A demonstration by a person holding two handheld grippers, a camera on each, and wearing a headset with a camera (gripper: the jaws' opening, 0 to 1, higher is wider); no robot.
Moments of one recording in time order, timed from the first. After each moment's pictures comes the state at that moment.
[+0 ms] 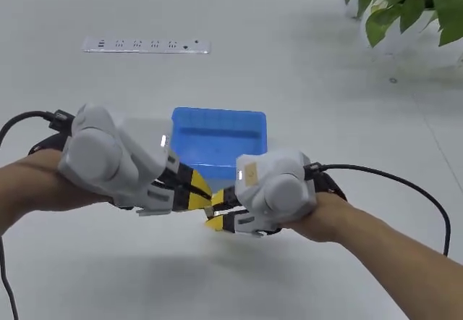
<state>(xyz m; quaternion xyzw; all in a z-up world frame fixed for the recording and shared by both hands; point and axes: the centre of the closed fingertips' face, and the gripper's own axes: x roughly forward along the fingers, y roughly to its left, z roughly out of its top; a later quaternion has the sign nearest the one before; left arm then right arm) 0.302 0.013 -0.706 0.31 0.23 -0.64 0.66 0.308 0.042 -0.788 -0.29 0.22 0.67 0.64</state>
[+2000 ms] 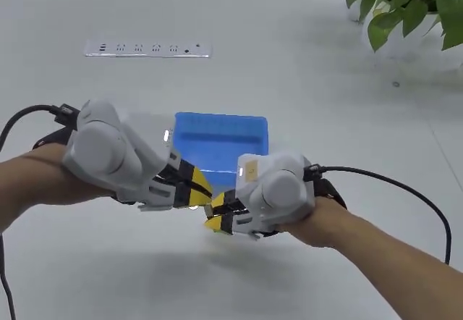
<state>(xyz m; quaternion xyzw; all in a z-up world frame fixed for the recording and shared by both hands) 0.314 0.014 -0.705 0.32 0.24 -0.64 0.66 0.314 0.044 -0.788 -0.25 0.25 0.66 0.66</state>
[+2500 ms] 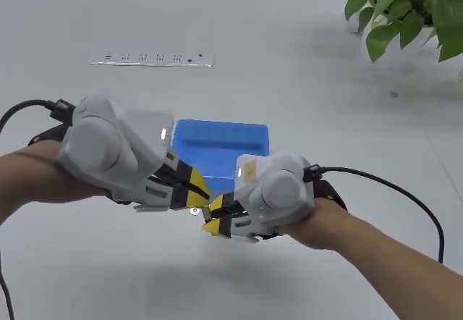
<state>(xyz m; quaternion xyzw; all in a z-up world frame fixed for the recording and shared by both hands) 0.311 0.020 -0.688 0.32 0.23 -0.64 0.66 0.311 0.049 -0.770 -0.25 0.24 0.66 0.66</state>
